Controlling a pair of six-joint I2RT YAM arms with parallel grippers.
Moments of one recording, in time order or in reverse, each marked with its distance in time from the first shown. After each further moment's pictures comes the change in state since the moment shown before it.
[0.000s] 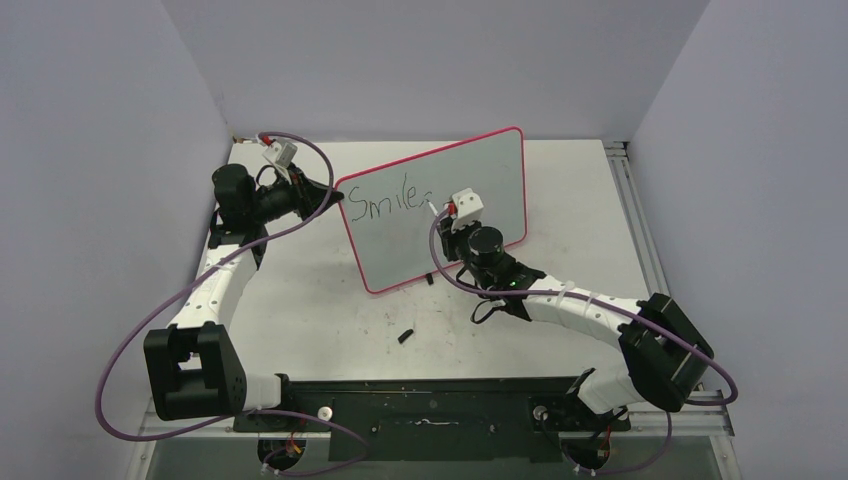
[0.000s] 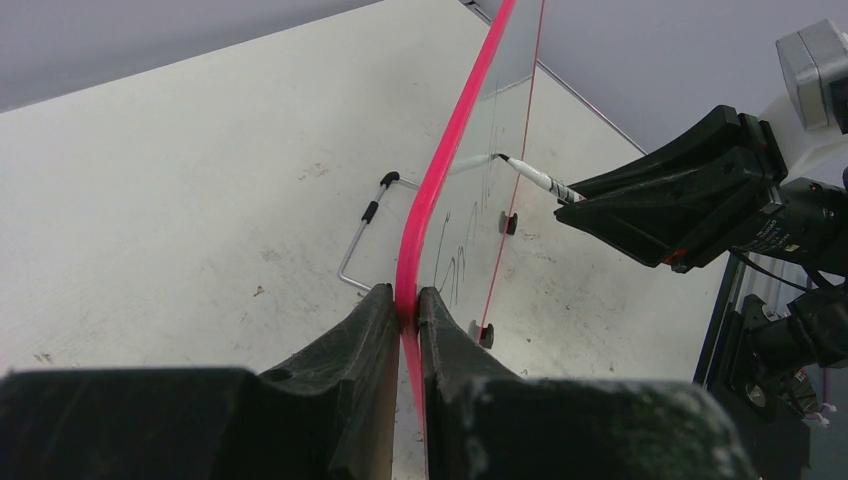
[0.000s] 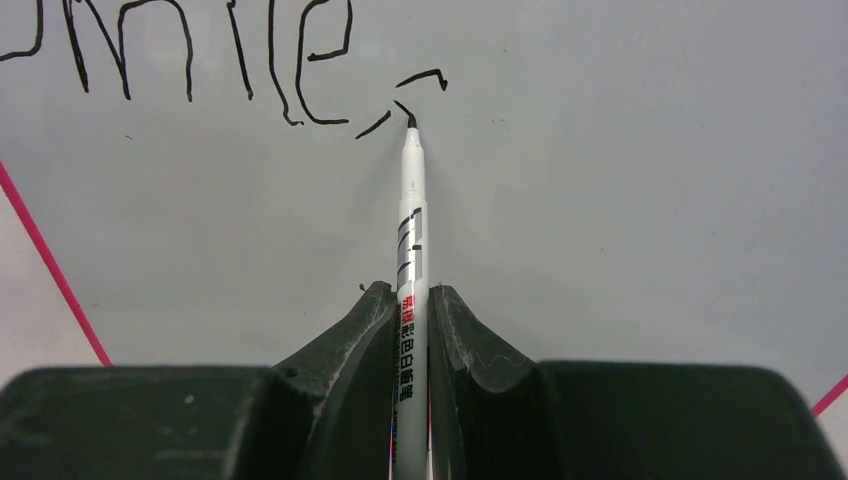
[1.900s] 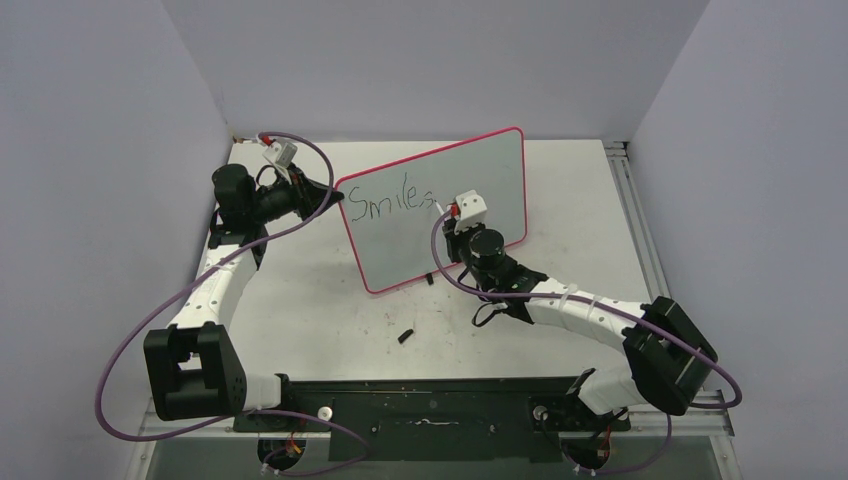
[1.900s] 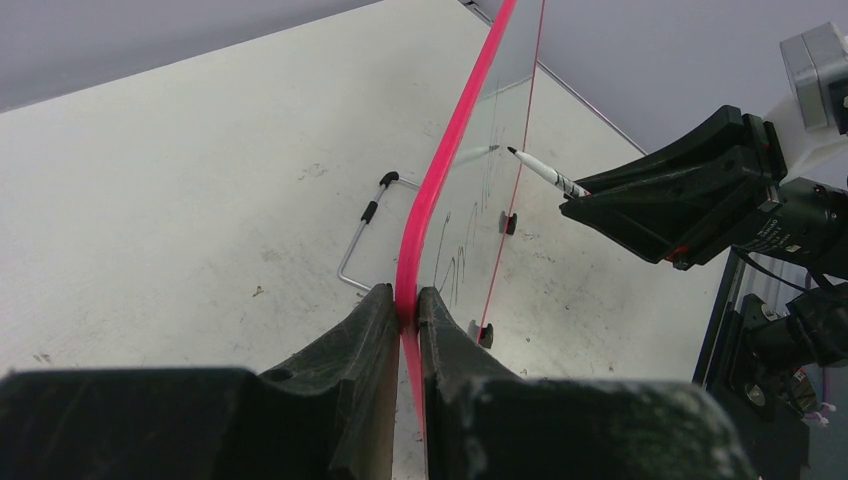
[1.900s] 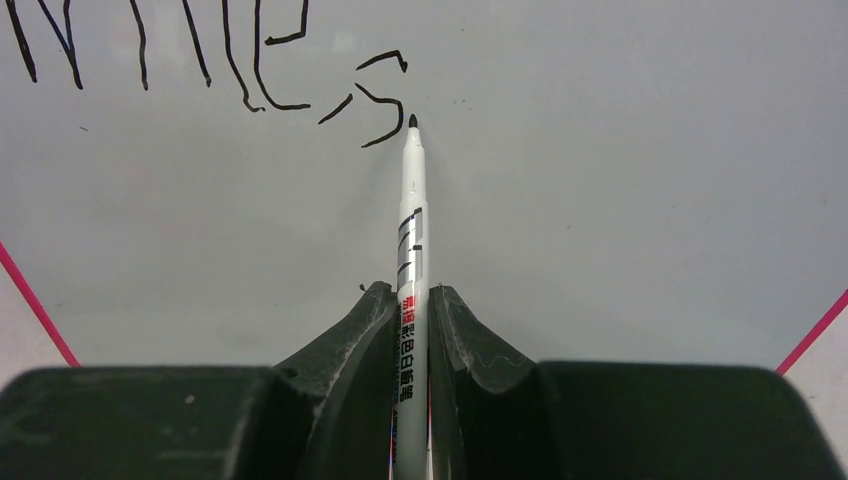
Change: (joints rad) left arm 0.000 0.000 0.000 0.001 0.001 0.000; right arm 0.010 -0.023 -0.020 -0.026 0.077 -0.001
